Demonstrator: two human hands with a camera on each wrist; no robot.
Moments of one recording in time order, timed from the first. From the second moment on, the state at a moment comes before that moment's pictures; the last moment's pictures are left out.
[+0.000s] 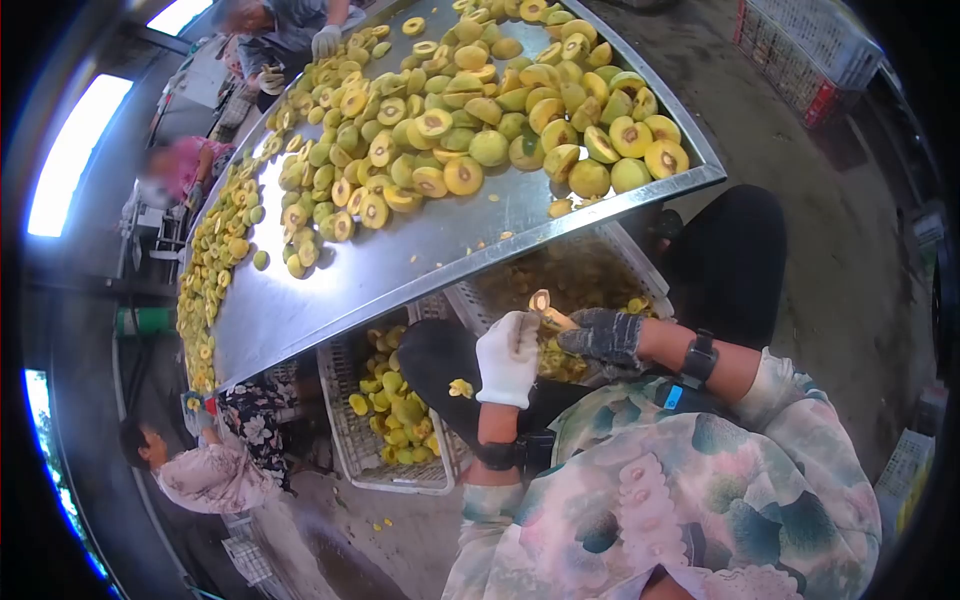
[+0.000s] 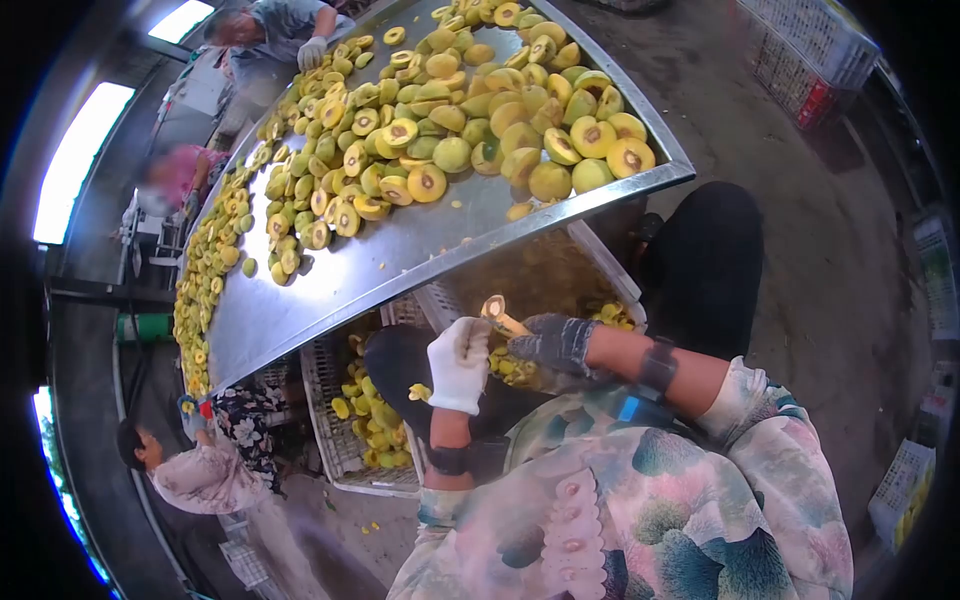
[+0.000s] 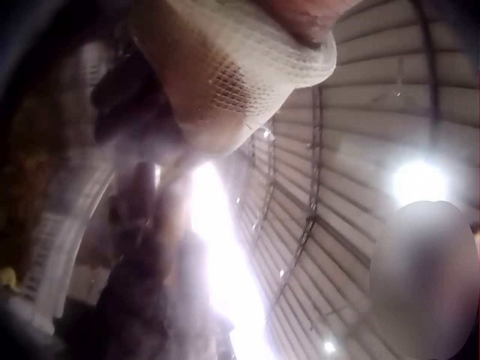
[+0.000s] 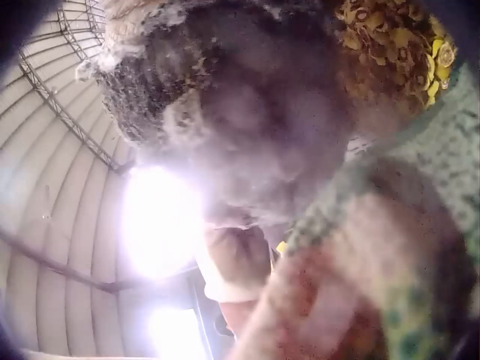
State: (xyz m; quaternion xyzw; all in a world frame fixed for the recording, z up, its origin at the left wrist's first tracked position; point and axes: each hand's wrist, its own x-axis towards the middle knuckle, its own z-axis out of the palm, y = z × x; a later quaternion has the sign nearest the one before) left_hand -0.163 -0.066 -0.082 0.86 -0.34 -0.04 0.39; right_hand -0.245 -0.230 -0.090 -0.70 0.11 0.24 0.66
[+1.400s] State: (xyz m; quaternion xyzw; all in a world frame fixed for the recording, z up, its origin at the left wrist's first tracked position) left_hand -0.099 -0.132 -0.023 0.45 -0.04 -0.25 0.85; right_hand -0.250 -0.253 -0.020 -0.65 0.15 0.08 0.74
